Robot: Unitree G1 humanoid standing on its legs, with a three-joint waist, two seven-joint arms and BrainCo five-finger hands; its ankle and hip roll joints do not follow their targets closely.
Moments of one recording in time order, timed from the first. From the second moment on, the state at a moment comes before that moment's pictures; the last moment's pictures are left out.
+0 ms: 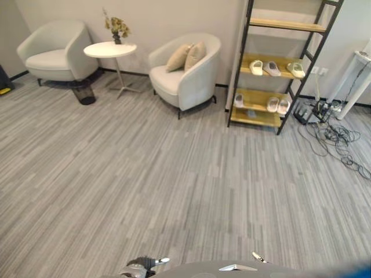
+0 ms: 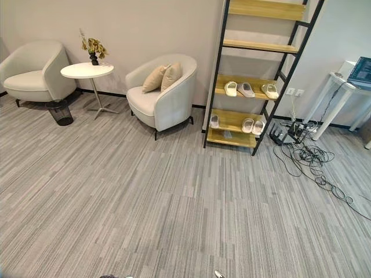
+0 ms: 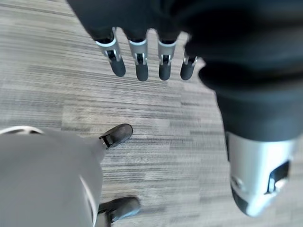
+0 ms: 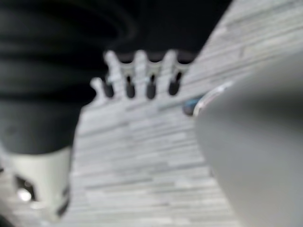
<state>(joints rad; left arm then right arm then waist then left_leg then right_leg) -0.10 0.11 -0.08 1.39 0.08 0.08 0.08 0.04 -0.09 -0.18 1.32 0.33 -0.03 0.15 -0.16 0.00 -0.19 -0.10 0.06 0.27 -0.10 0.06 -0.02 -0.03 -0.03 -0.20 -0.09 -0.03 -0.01</state>
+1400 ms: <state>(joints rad) -0.18 0.06 -0.17 1.24 0.14 0.07 0.07 0.04 -0.15 -0.18 1.28 0.31 -0.03 0.10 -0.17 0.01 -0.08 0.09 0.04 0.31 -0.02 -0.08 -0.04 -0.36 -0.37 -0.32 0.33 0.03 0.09</state>
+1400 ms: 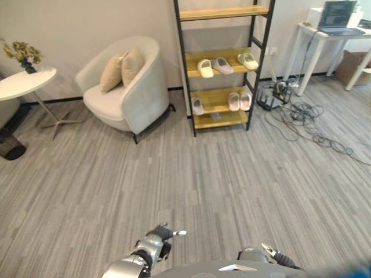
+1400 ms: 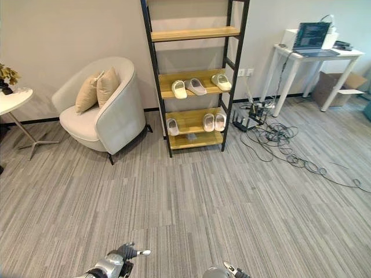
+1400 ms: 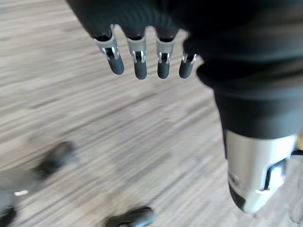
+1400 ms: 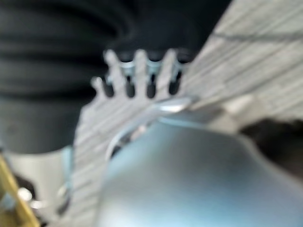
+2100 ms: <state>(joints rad) -0.05 0.06 -0.06 1.20 0.17 0.01 -0.01 0.08 -0.24 -0.21 1.31 0.31 -0.05 0.08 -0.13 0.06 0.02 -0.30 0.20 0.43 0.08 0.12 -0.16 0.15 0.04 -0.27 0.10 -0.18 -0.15</state>
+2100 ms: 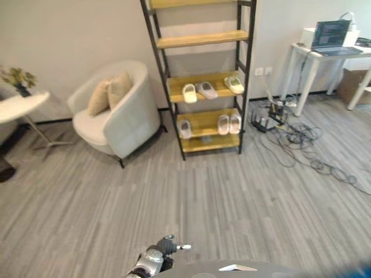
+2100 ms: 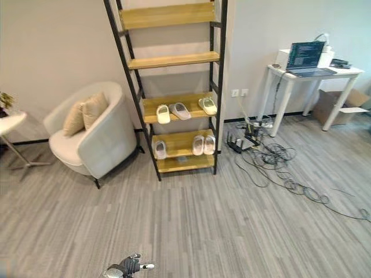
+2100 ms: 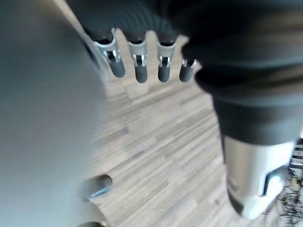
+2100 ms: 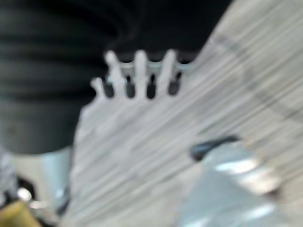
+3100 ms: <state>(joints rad) -0.05 0.02 -0.28 1.21 0.20 0.03 -0.02 0.12 -0.24 -0.23 1.33 0.28 -0.08 0.04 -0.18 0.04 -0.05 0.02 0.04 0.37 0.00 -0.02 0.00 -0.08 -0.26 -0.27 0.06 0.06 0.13</state>
